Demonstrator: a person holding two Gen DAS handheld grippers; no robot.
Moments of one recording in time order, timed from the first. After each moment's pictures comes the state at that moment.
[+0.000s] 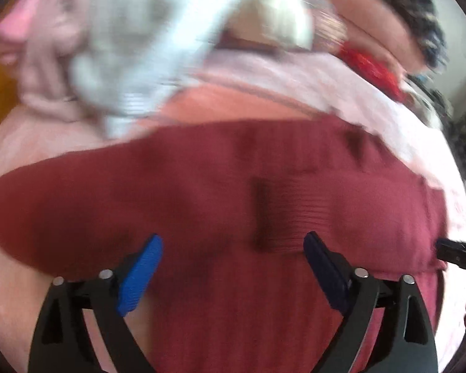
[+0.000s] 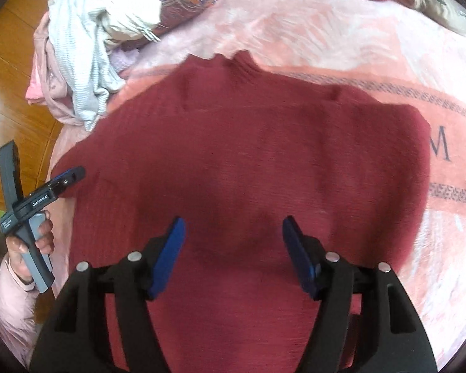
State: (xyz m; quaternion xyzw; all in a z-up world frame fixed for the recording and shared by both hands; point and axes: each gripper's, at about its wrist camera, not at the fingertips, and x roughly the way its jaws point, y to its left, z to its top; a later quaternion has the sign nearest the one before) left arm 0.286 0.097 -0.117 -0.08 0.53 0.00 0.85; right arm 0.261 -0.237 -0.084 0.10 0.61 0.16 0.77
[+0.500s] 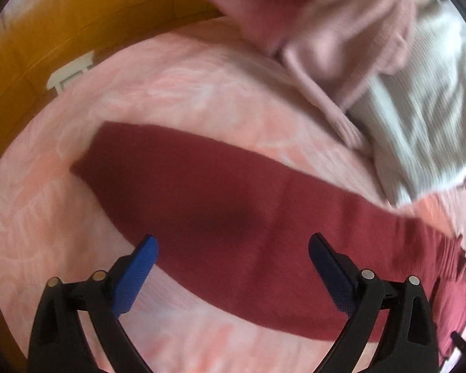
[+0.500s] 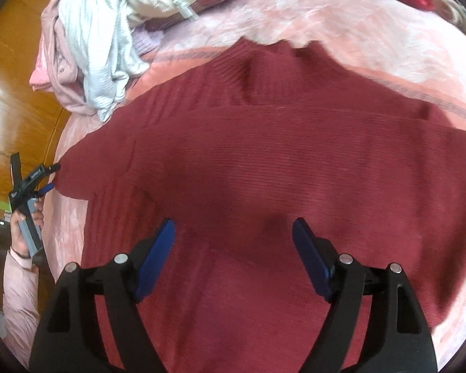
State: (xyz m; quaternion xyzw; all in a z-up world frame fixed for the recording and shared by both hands) left arm 0.268 0.374 -0.138 -0.20 0.51 0.21 0.81; right arm 0.283 -0.154 -0.104 0.08 0.63 0.19 0.75
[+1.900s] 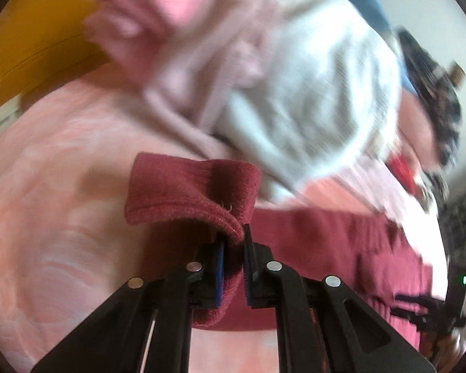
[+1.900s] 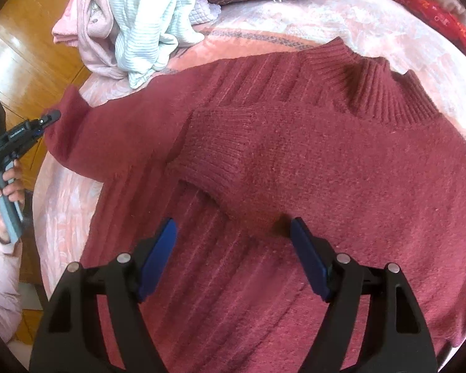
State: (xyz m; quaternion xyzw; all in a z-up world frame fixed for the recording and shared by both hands) left arm 0.276 0.278 -0.090 -0.18 0.44 0.00 0.88; right arm 0.279 -0.085 -0.113 0.01 0.61 0.24 0.76
